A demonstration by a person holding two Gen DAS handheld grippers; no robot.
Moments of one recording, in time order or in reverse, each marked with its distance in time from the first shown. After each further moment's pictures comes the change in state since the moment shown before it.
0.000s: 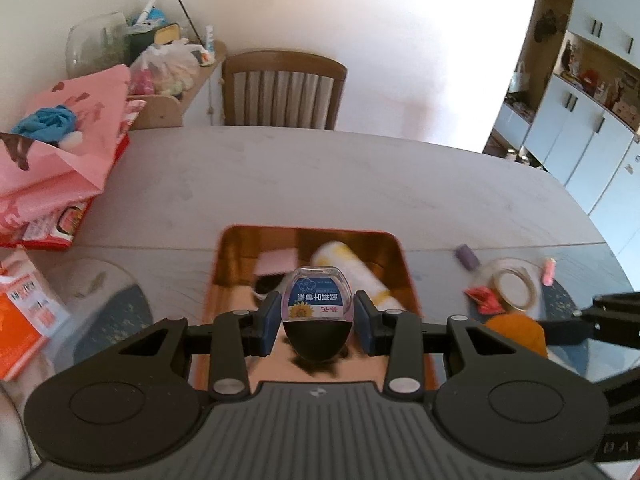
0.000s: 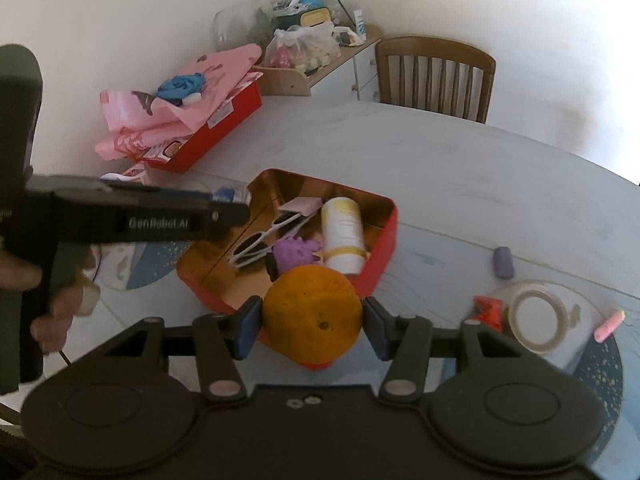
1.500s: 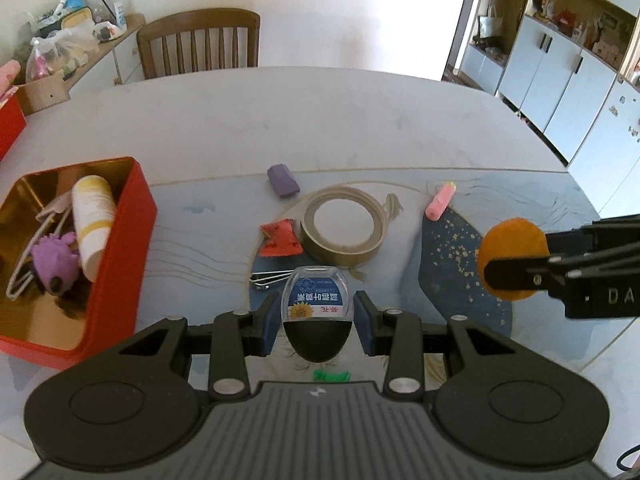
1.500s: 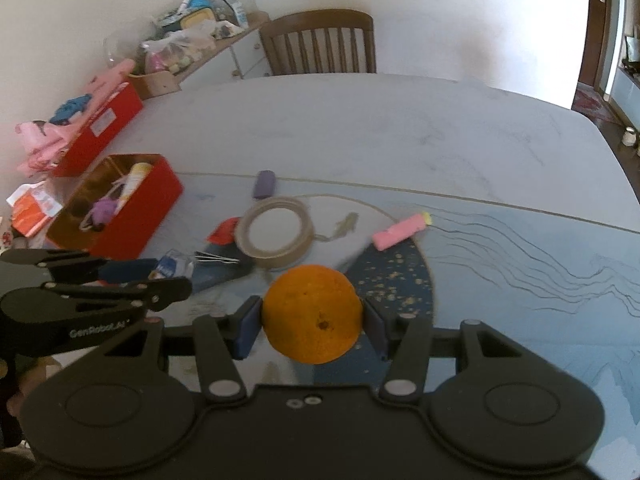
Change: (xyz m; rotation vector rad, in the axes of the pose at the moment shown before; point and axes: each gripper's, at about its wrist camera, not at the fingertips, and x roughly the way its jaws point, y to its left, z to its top) left arm 0.061 -0.244 -0.057 0.074 0.120 -0.020; right arm -0.072 -0.230 -0.083 0.151 0.028 -0.073
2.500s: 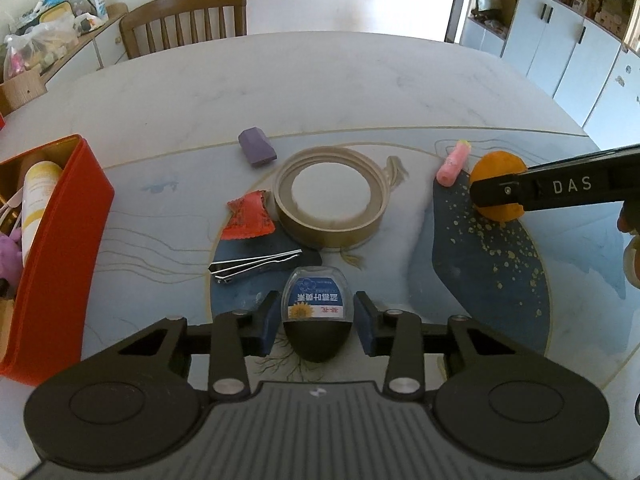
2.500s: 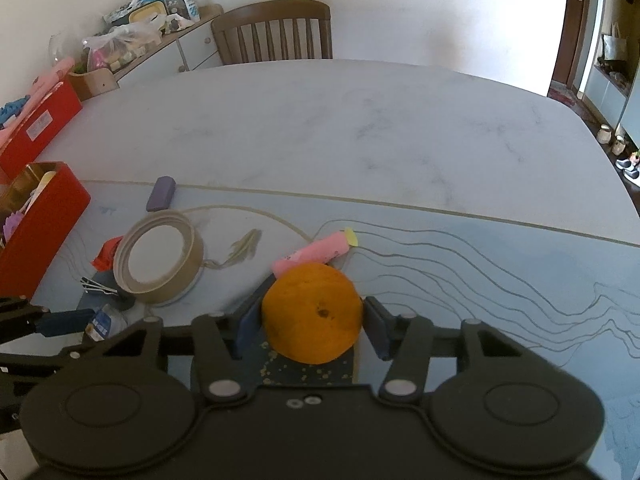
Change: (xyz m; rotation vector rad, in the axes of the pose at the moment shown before) left arm 0.065 -0.021 -0.009 0.056 0.060 0.028; right arm 0.067 -0.068 0.015 0.008 0.002 -0.107
